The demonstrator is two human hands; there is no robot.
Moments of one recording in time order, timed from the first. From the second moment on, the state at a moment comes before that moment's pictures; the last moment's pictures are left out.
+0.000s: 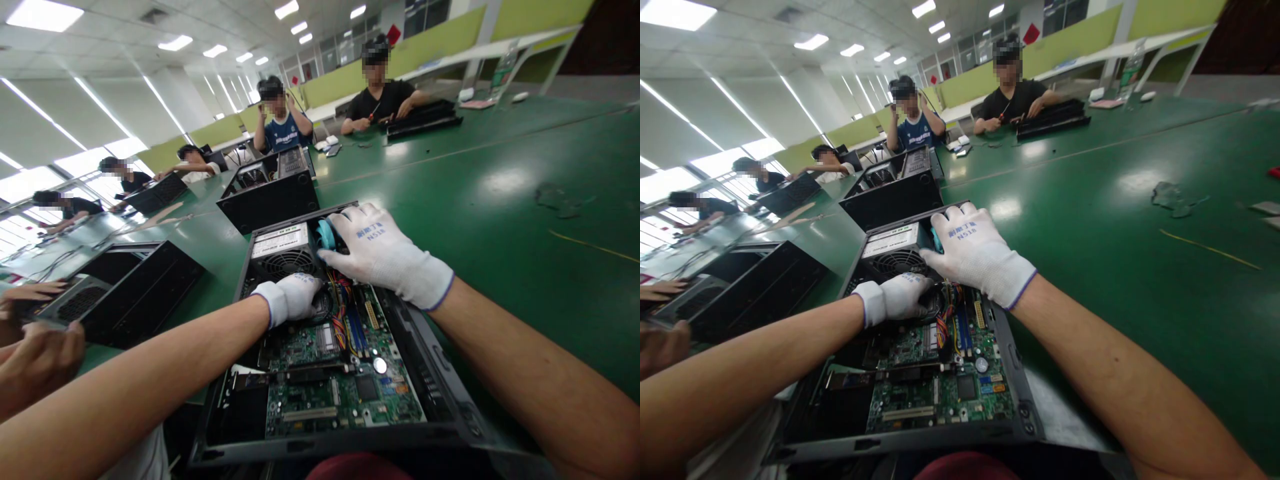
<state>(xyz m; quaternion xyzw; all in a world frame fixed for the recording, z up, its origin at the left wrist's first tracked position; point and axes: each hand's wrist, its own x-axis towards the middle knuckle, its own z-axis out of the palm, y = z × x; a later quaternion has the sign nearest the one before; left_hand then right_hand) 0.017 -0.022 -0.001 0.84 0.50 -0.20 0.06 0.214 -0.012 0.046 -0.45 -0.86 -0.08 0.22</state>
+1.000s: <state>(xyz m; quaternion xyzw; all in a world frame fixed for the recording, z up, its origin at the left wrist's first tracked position) 0.009 -0.018 0.012 0.81 0.55 -0.19 0.05 0.214 -0.013 0.047 -0.47 -0.86 -0.07 0.21</state>
